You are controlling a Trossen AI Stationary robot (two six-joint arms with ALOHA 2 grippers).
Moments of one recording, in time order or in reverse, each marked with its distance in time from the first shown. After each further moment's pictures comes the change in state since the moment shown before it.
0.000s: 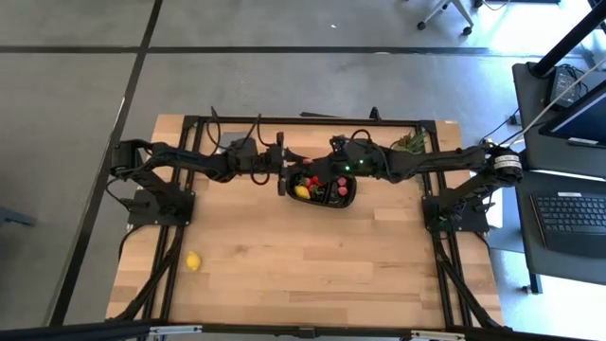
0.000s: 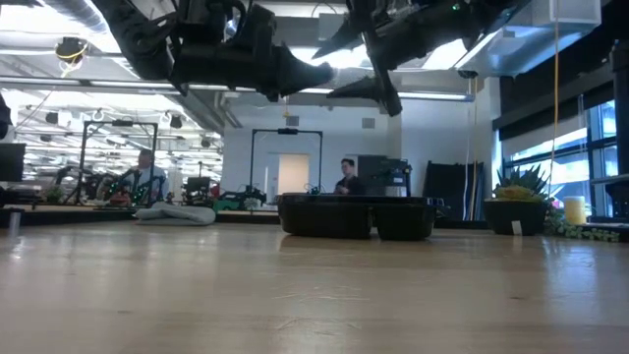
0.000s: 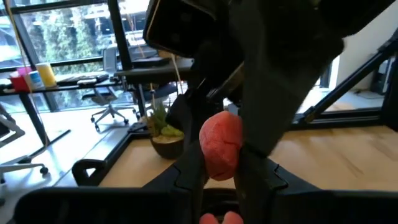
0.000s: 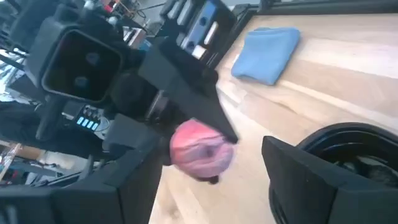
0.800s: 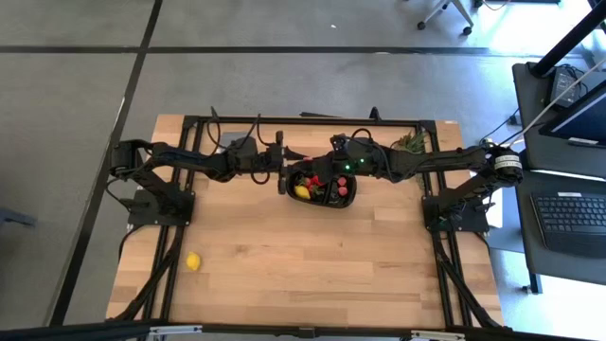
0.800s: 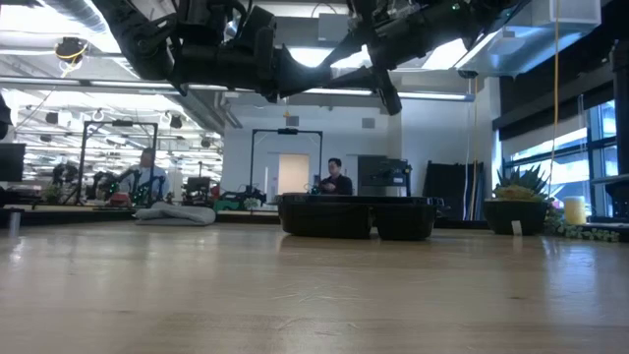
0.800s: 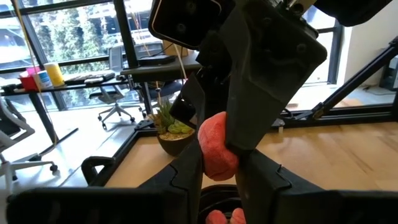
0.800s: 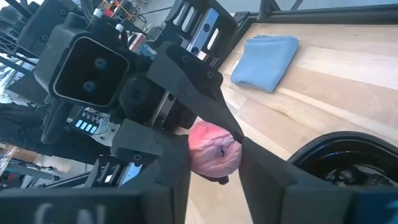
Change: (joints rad) left arm 0.001 0.000 -0.001 -0.008 -0.015 0.012; right arm 0.000 -0.001 0.000 0.013 0.010 -0.022
